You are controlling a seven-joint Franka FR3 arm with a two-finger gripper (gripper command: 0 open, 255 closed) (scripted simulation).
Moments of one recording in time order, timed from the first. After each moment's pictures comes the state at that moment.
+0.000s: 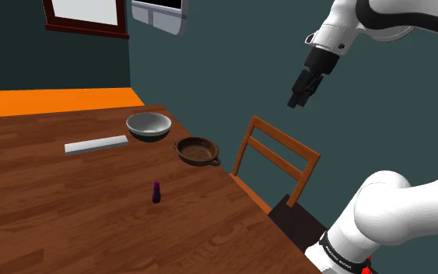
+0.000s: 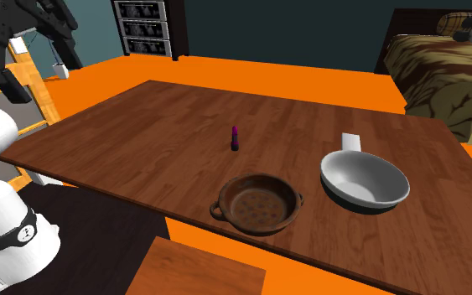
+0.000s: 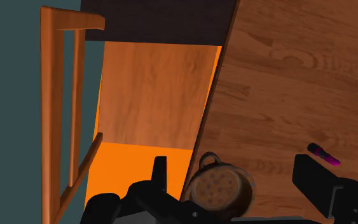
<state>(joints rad) -0.02 -0.81 -0.06 -2.28 0.10 1.55 -0.09</state>
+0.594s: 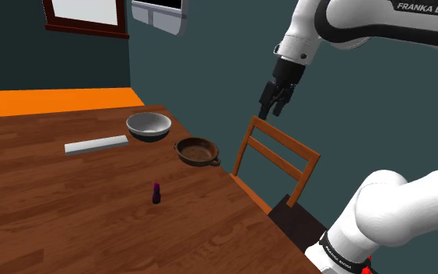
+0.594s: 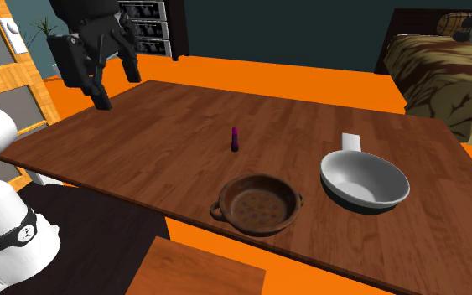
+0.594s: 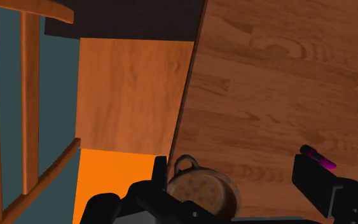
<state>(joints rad) 0.02 -0.66 0.09 -2.28 0.16 1.65 0.05</state>
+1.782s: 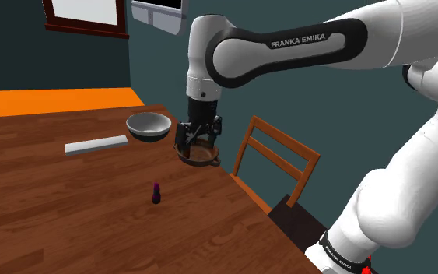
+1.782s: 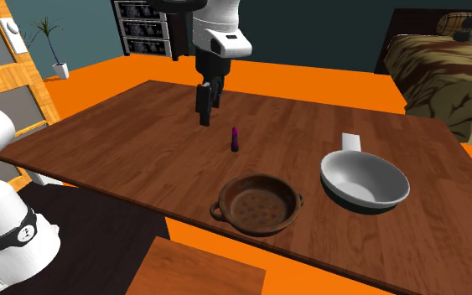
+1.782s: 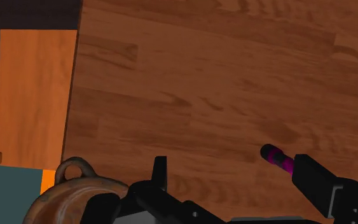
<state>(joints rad) 0.09 -0.08 0.39 -2.02 0.13 1.84 0.43</state>
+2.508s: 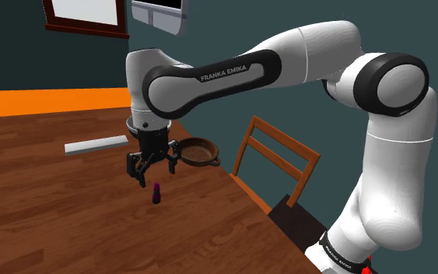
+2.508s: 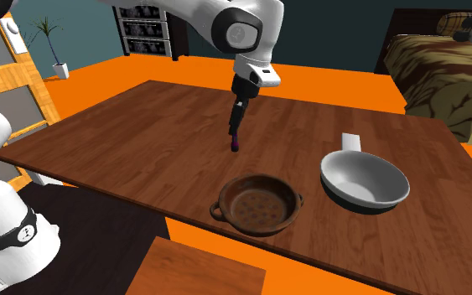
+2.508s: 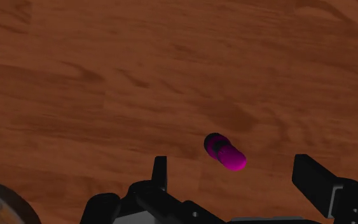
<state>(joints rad) 0.21 0.37 0.44 -1.68 -0.02 1.84 0.66</state>
